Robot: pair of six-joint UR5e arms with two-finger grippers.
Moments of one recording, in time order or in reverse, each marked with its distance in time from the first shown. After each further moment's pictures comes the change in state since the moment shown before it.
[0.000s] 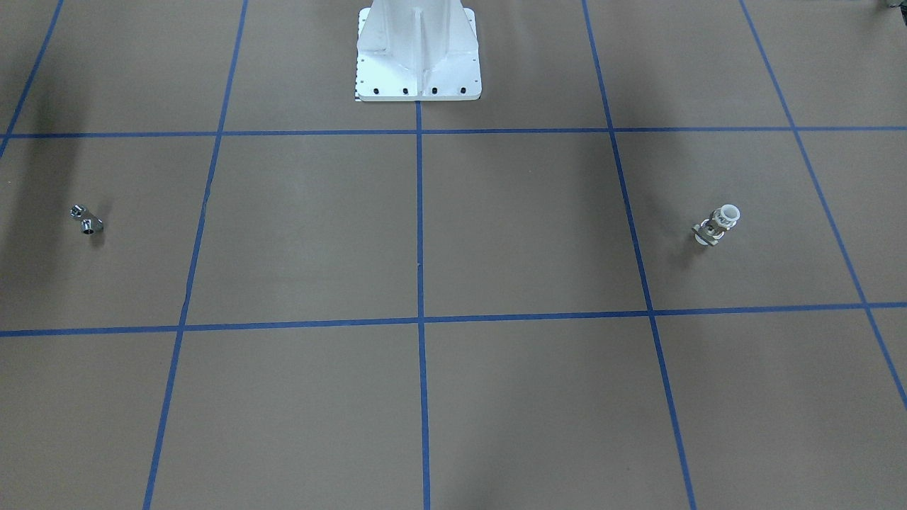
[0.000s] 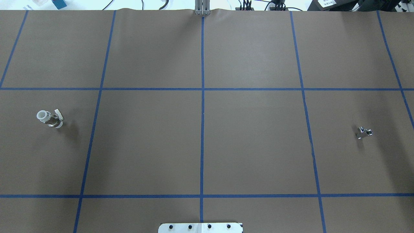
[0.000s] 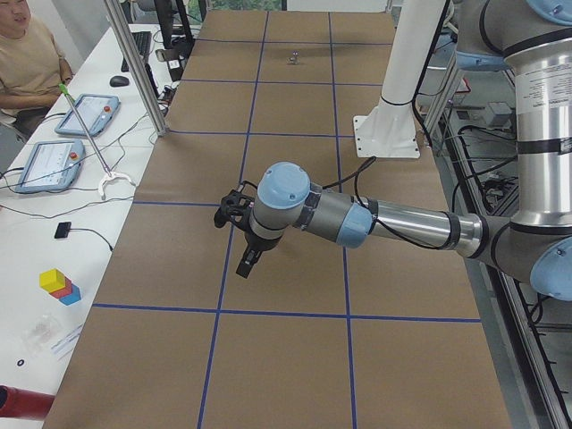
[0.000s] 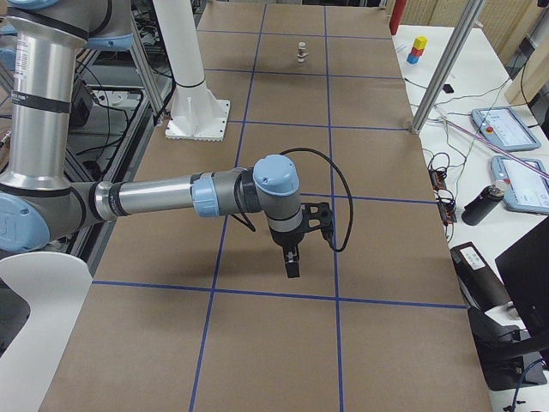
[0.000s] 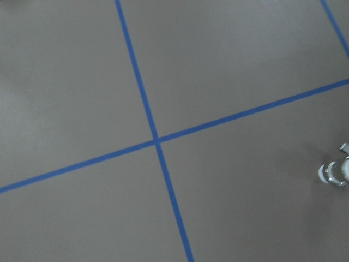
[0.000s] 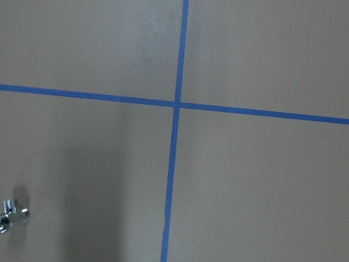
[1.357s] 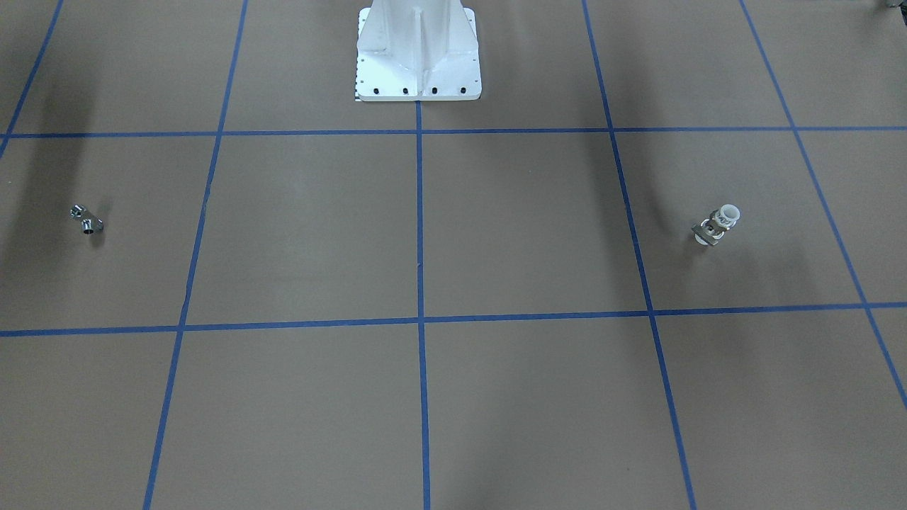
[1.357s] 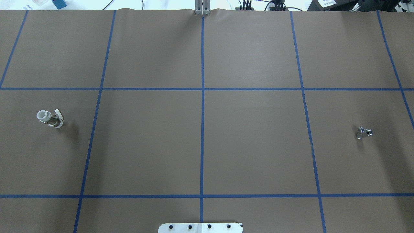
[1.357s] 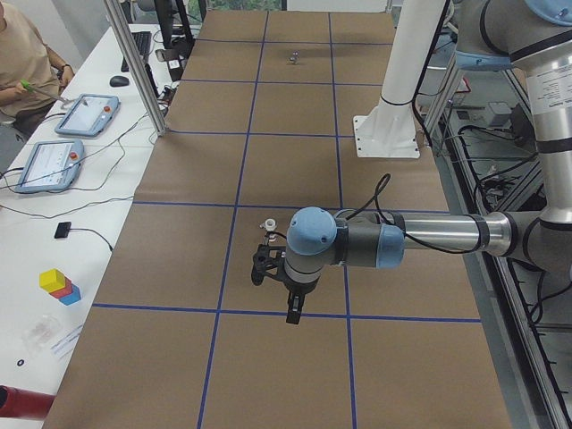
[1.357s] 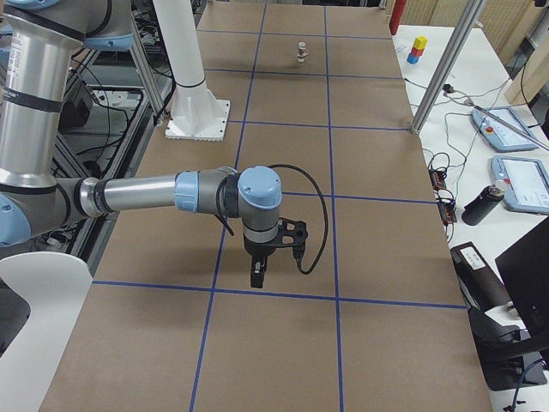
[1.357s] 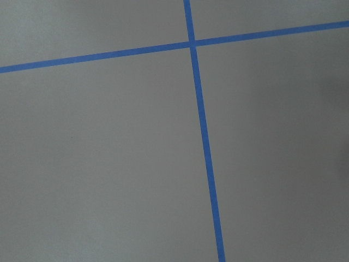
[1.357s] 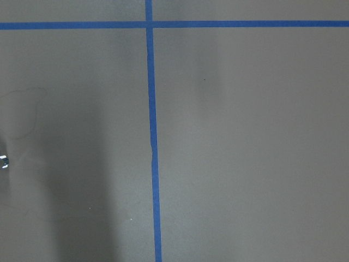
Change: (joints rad) left arm -0.021 0.160 0.000 0.188 0.099 0.013; right arm 0.015 -0.083 0.070 -0.253 -0.027 -0.025
